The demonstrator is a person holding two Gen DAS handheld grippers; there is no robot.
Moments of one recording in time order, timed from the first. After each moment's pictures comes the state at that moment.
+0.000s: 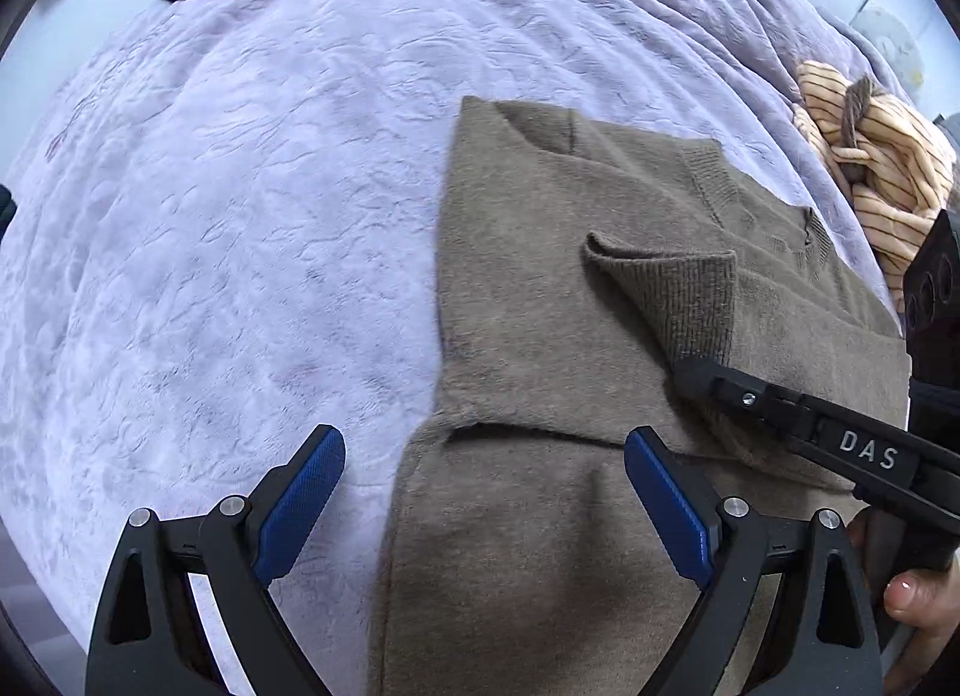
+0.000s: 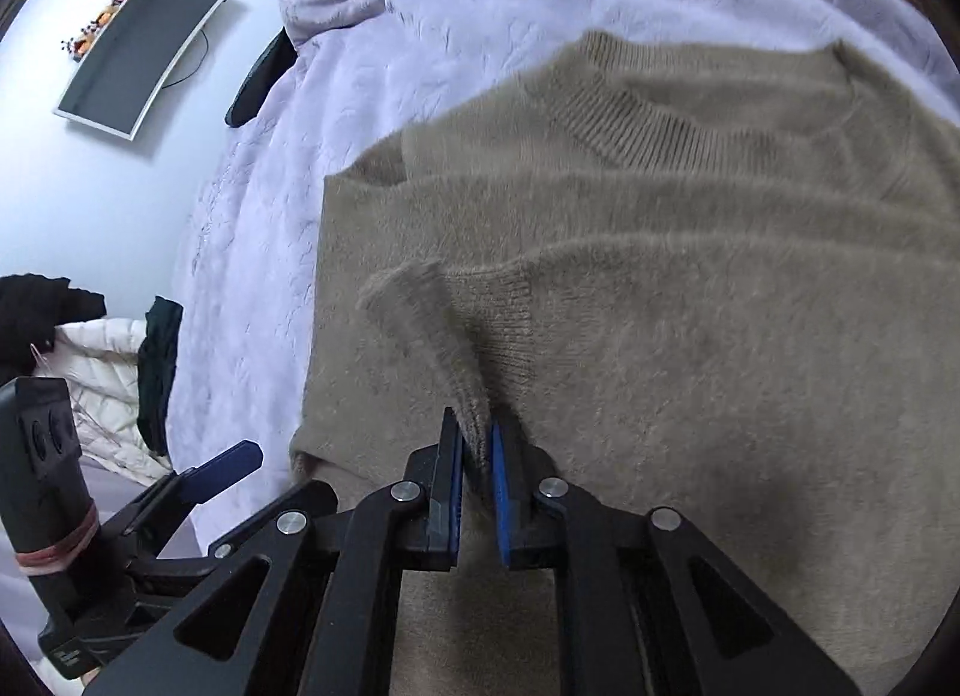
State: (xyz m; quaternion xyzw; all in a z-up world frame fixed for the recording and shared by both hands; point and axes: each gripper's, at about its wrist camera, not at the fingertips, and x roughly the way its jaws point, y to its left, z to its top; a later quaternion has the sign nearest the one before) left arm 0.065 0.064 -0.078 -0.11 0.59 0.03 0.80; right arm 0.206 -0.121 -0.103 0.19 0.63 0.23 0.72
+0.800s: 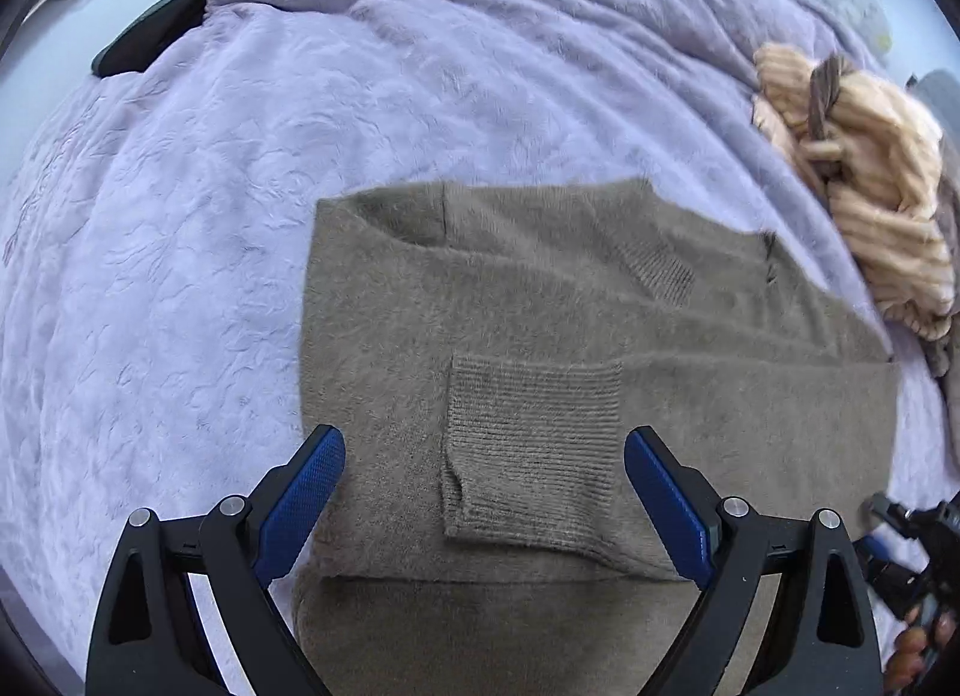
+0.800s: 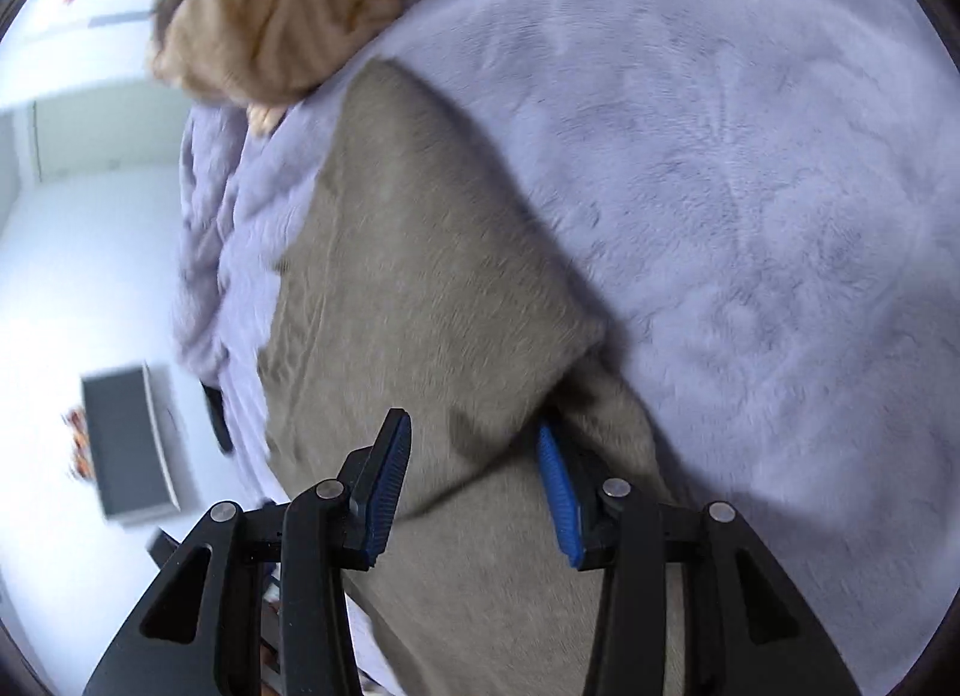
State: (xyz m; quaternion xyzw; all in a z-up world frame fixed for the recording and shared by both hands) left arm 0.131 0.003 -0.074 -0.06 0.59 -0.01 0.80; right arm 0.084 -0.402 -0.109 0.55 0.53 -0.05 0.65
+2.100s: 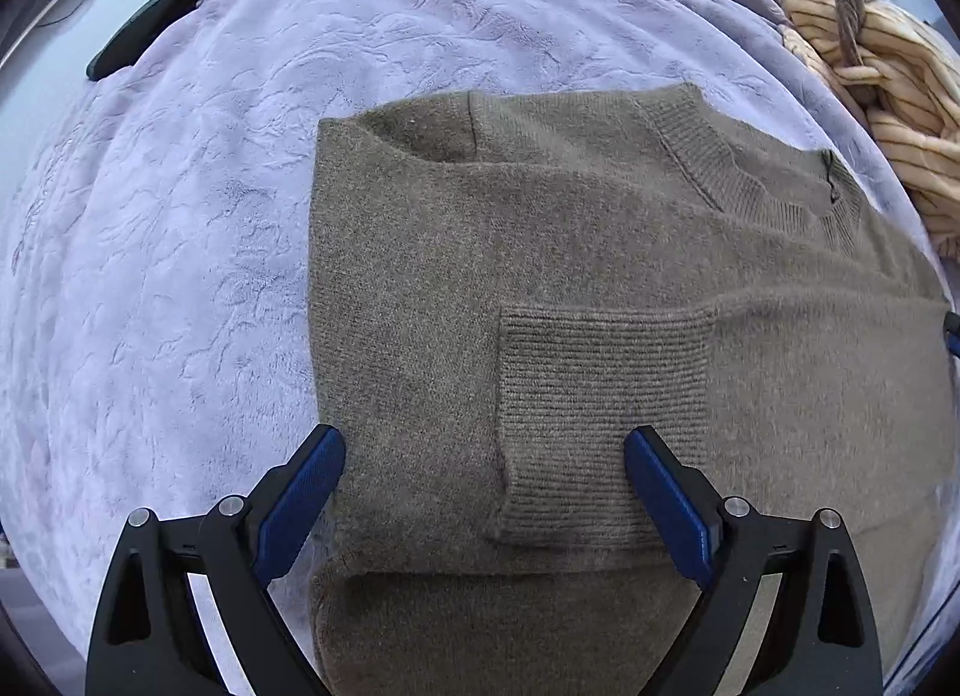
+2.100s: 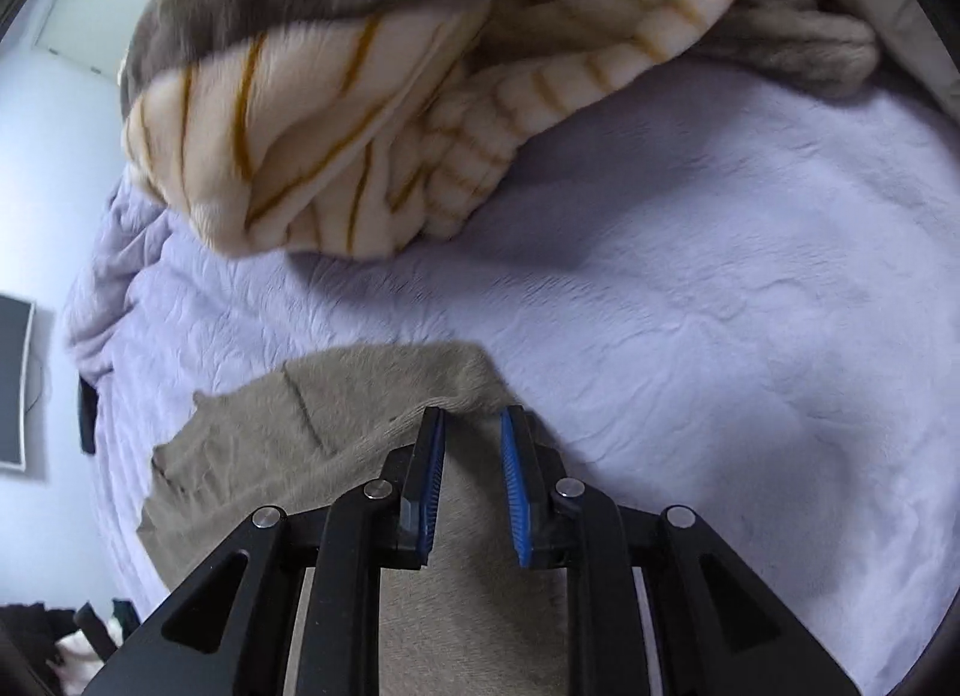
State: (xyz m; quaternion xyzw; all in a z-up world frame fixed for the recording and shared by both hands) left arm 0.123 0.012 -0.107 -0.01 0.62 0.00 0.79; right arm 0.201 -0.434 -0.082 0.31 0.56 -0.12 0.76
